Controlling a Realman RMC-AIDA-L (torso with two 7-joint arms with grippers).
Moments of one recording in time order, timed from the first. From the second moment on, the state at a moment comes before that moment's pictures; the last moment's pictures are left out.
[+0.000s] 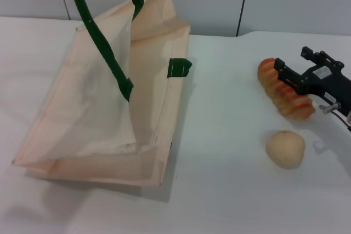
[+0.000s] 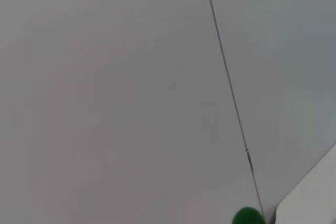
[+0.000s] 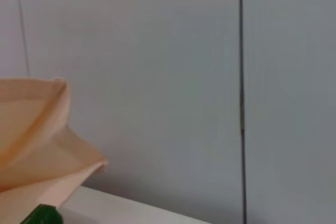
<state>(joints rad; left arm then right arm) -0.49 -2.02 1.01 2.01 -0.81 -1.45 0.70 0.79 2.00 -1.36 0.26 -0.47 -1.16 0.50</state>
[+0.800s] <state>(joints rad) -0.49 -2.02 1.01 2.01 -0.80 -1.47 0.72 1.14 2.01 -1.77 0.74 -0.24 -1.21 0.70</state>
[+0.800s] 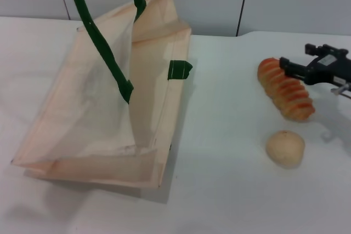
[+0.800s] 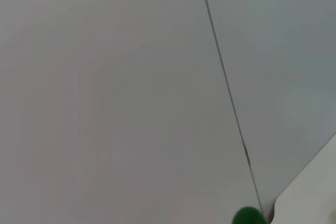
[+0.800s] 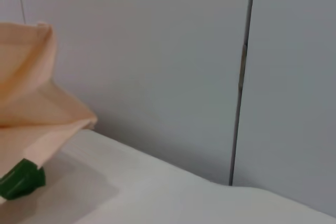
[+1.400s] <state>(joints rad) -0.50 -2.02 1.01 2.01 -0.79 -1.48 0.73 1.17 2.02 -2.06 0.83 -0.24 -1.37 1.05</state>
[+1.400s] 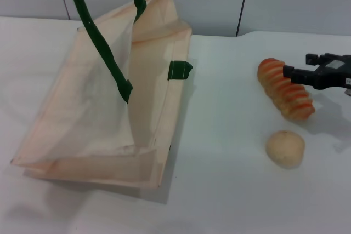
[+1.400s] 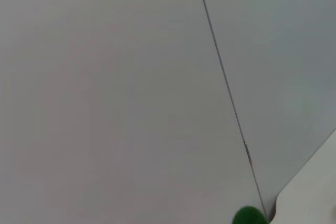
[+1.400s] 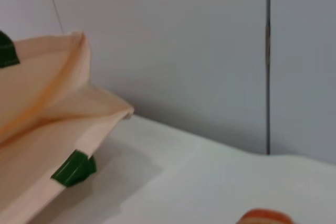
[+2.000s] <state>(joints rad) -0.51 -2.02 1.01 2.01 -0.79 -1.48 0.75 1.20 2.03 -2.16 0.82 -0.34 -1.26 1.18</state>
